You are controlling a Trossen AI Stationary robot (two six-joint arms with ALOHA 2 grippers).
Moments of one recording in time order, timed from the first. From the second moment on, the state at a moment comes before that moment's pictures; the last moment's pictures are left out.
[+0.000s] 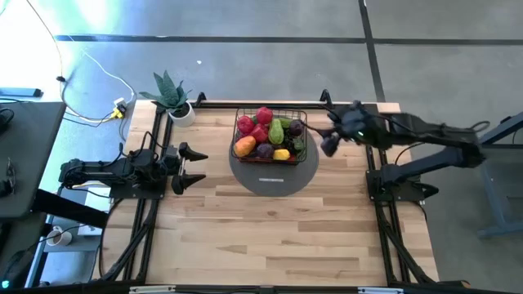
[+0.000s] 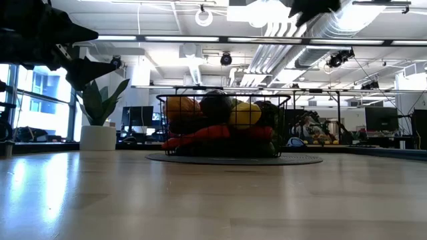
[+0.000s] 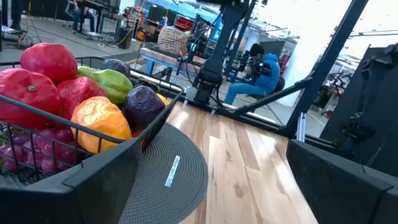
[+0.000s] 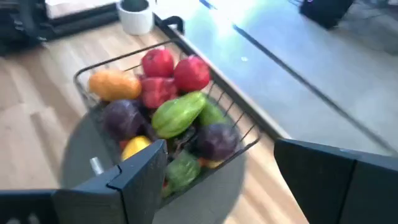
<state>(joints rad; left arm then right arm) 0.13 0.03 0.01 0.02 -0.05 -0.32 -0.06 1.09 1.29 -0.92 0.53 0.30</state>
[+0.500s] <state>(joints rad) 0.13 0.03 0.01 0.02 -0.05 -0.32 0.00 0.48 0.57 -0.35 0.36 0.38</state>
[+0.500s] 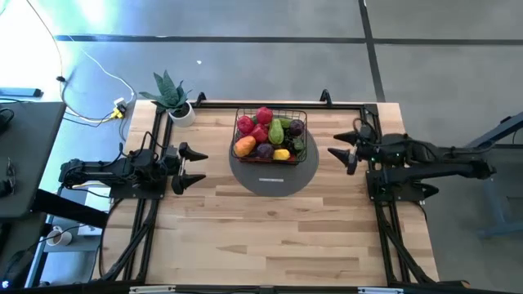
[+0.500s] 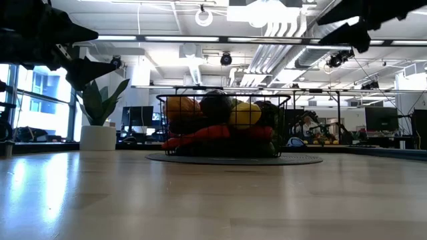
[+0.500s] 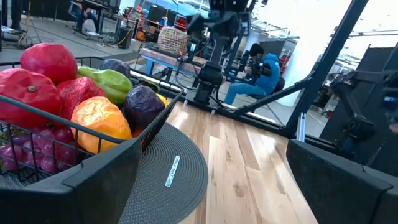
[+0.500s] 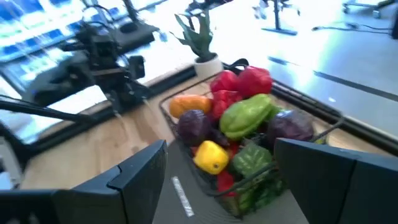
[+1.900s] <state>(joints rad) 0.13 0.03 0.01 0.02 -0.05 -0.32 0.03 0.00 0.11 -0.34 0.36 0.40</state>
